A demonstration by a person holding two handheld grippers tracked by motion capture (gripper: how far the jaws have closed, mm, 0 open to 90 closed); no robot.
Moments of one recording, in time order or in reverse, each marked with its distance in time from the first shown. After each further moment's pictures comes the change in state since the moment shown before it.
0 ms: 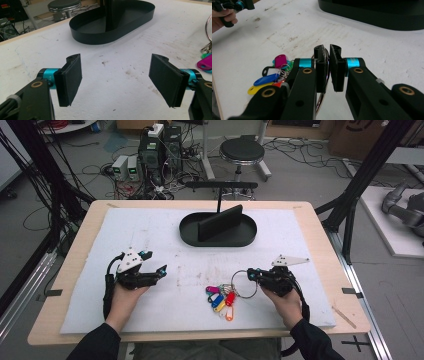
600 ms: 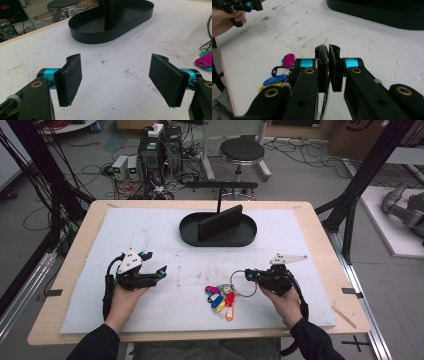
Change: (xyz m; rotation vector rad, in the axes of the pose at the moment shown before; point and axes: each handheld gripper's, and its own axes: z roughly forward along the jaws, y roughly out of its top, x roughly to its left) left arm -0.001 -0.001 -0.002 0.005 0.000 0.011; right arm 0.004 0.008 0.001 0.023 0.059 -0.004
